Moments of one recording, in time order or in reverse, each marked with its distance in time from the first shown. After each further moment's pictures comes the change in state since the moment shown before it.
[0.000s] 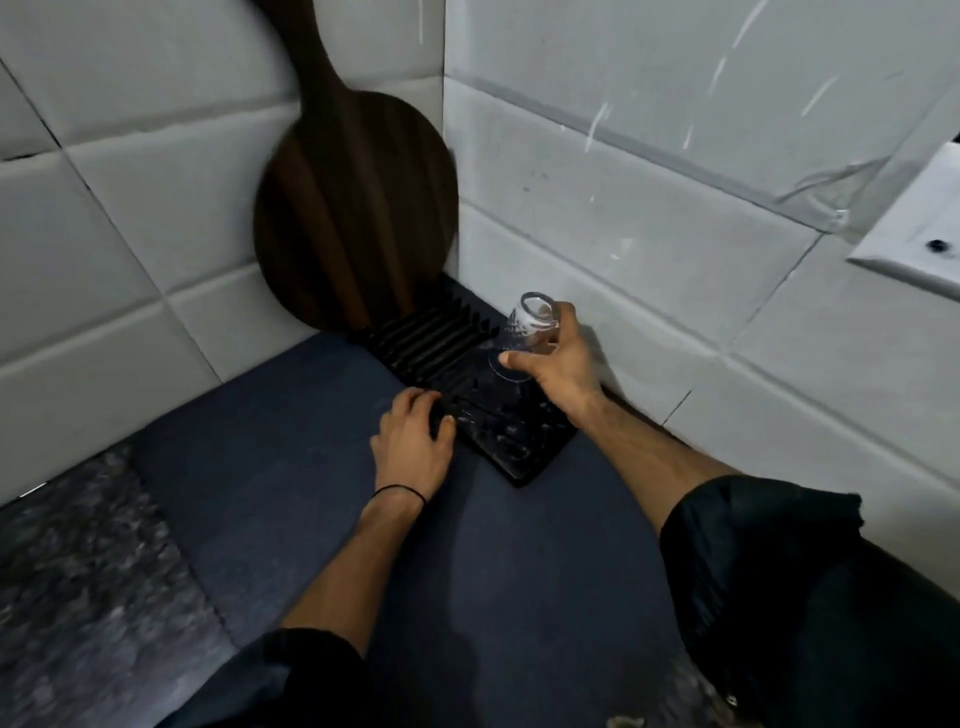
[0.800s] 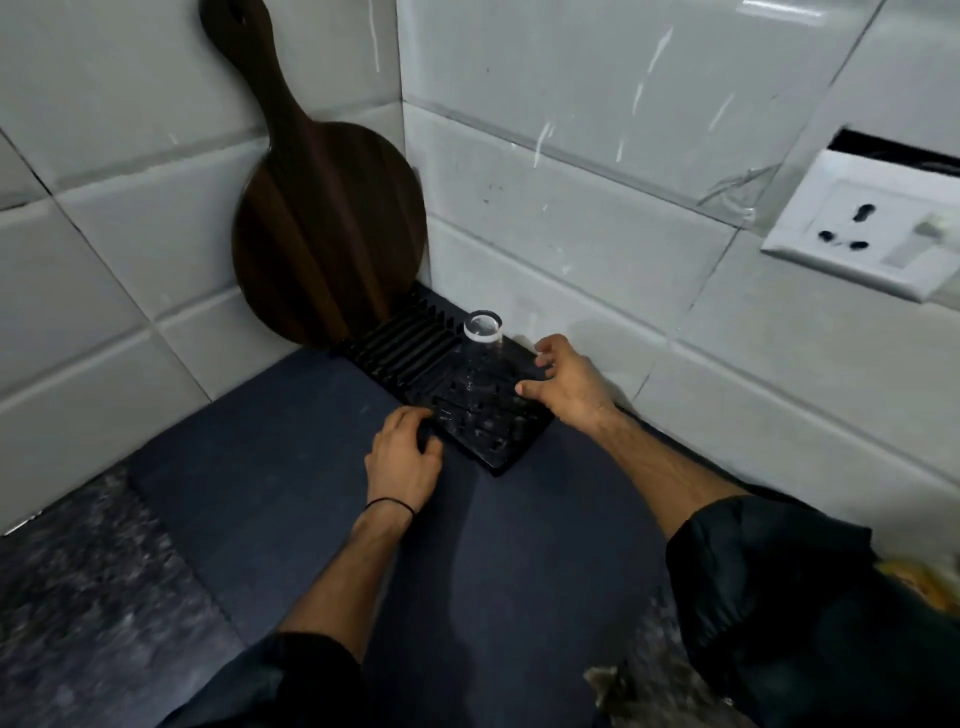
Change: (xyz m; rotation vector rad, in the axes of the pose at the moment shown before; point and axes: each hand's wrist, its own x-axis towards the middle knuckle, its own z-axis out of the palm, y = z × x) left_hand -0.032 0.016 -0.014 -0.051 -0.065 0.018; right_hand -0.035 0.010 -0.049 -0.315 -0.119 0.079
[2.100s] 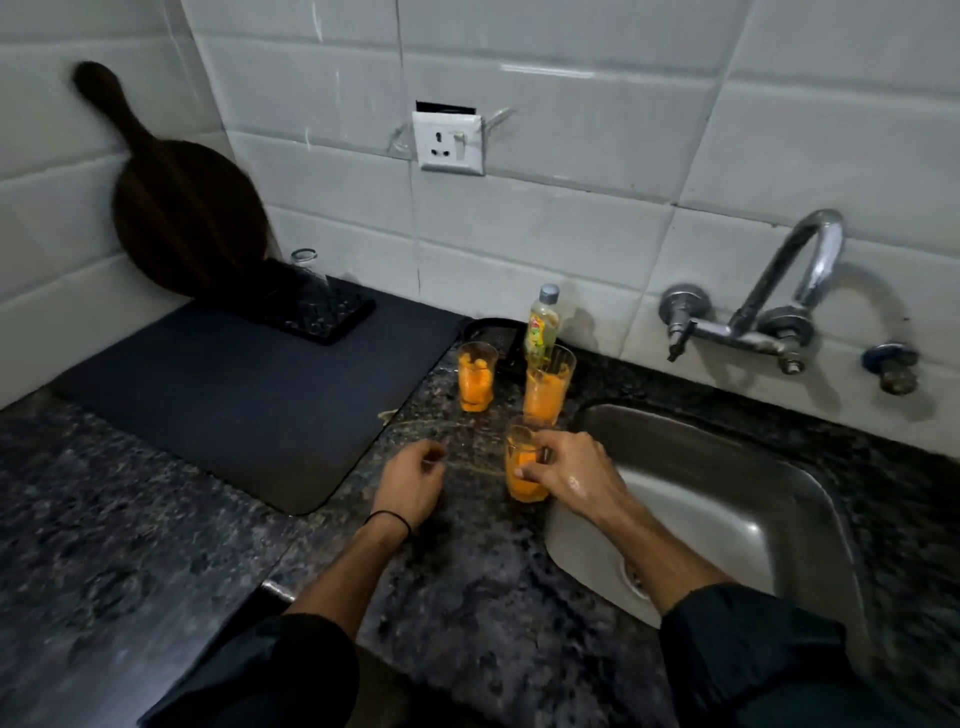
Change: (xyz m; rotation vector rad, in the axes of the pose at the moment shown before) left_hand -0.402 0.105 0.081 -0.053 -0.295 0.205; right_hand -0.498 0.183 -0.106 -0.218 0.162 0.134
